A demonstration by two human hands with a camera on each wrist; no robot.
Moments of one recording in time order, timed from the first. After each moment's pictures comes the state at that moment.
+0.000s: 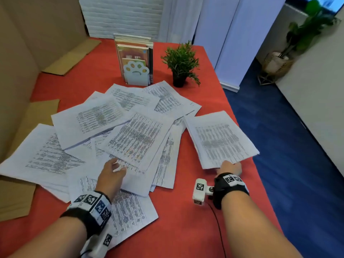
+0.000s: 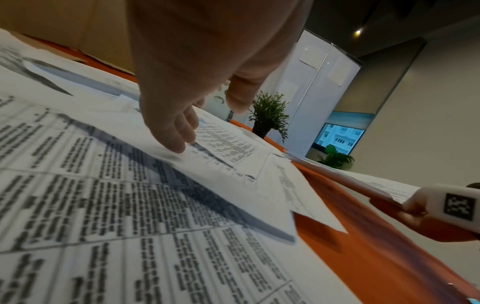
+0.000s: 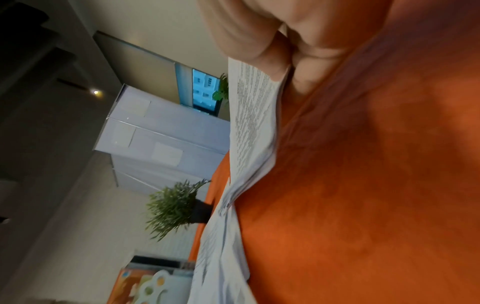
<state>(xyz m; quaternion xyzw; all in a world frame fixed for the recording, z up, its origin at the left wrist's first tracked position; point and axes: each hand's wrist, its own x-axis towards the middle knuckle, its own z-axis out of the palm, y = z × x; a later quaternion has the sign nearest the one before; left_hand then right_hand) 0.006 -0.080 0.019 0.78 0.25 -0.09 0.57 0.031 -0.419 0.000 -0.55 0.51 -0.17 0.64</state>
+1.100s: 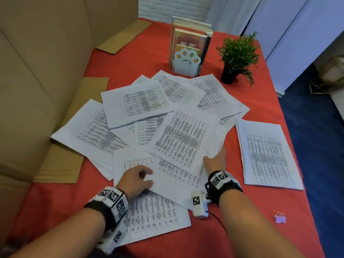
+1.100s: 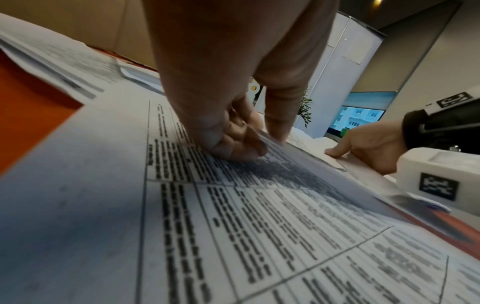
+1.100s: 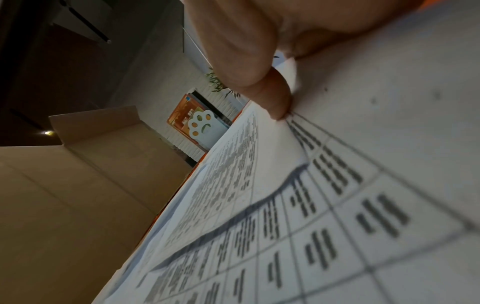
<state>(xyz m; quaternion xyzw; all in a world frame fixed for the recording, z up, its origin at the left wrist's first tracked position) -0.023 -0.012 -0.005 0.83 0.17 -0.20 0.50 0.062 -0.261 -0.001 -0.82 0.30 0.06 0.48</state>
